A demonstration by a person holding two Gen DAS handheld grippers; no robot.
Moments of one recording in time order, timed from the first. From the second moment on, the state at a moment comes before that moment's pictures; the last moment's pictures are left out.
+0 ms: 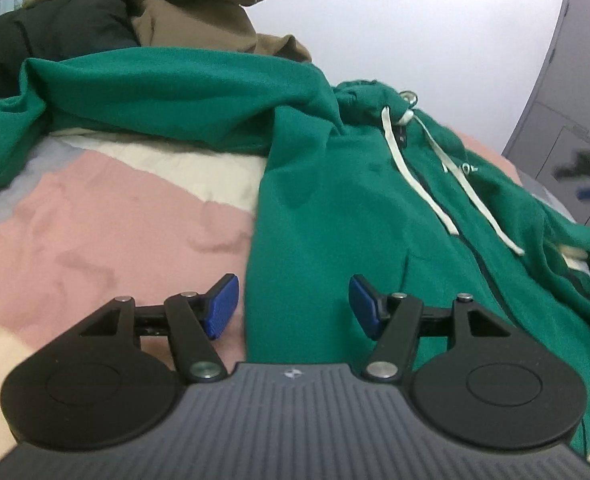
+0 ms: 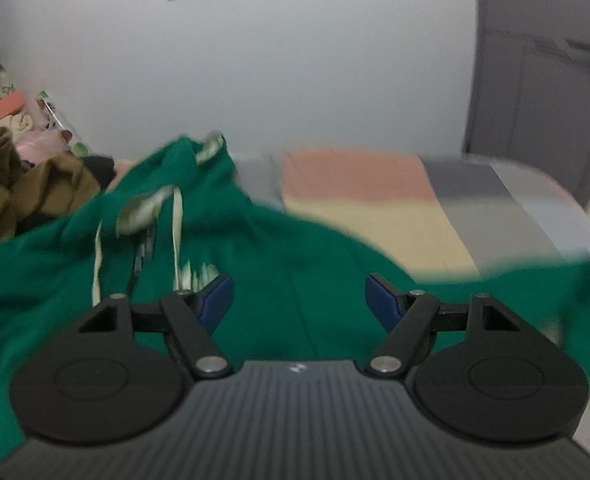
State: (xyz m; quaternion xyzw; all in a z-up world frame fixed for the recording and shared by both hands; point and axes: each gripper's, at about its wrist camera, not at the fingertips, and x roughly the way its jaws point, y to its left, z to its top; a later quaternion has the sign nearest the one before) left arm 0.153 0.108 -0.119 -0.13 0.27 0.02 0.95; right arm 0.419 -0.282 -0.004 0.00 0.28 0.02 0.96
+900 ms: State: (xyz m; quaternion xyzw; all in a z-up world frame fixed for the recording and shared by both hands) left arm 0.095 0.105 -0.112 -0.24 0.38 0.05 0.89; right arm 0.221 -0.356 -0.086 -0.09 0.43 0.13 0.89
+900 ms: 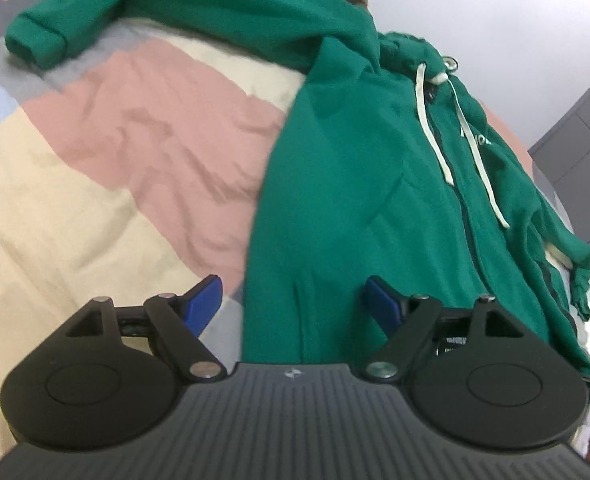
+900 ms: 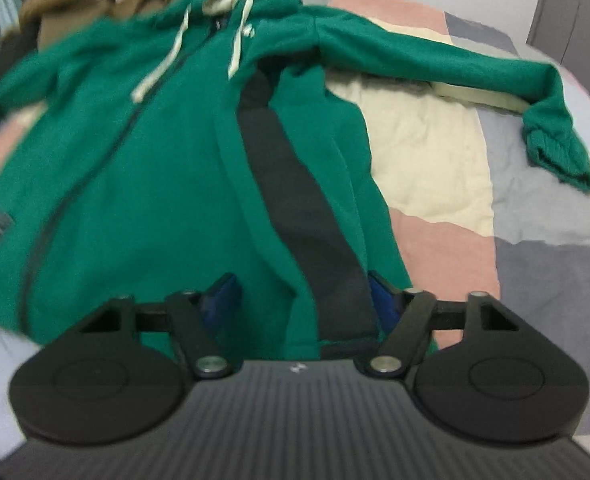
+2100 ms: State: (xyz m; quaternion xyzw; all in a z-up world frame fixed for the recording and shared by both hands) left arm 0.096 0.079 -0.117 -0.26 0.37 -0.03 0.89; right arm 0.225 -0.449 -0.058 0.20 0.42 0.11 0.88
